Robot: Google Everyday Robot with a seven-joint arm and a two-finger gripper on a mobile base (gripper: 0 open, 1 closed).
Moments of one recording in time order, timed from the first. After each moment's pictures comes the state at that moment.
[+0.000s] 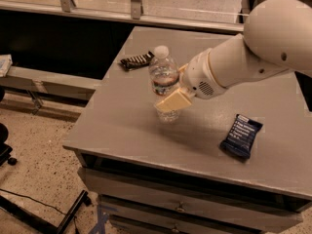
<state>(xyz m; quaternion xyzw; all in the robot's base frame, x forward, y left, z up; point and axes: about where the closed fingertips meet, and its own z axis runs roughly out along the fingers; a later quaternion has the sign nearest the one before) 0.513 -0.031 0.884 -0.55 0.74 0.18 0.34</state>
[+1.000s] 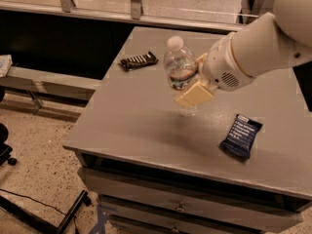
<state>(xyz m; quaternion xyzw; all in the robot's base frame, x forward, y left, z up) 0.497 -0.071 0.921 -0.57 0.74 0.11 0.34</state>
